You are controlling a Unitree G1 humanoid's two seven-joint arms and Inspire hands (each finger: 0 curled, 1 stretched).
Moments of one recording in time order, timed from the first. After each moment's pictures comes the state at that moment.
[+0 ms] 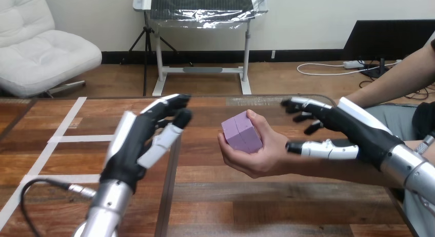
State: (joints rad) left arm -0.07 0.22 -0.04 0.25 0.17 -0.38 -0.04; right arm -0.35 -0.62 0.11 0.60 -0.09 -0.53 0.41
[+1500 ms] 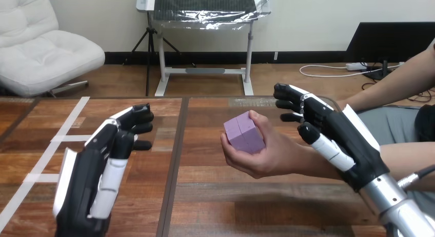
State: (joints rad) left arm 0.41 0.15 0.01 -0.25 -0.03 -0.46 -0.07; right arm -0.12 -0.37 0.02 0.38 0.17 -0.60 0.41
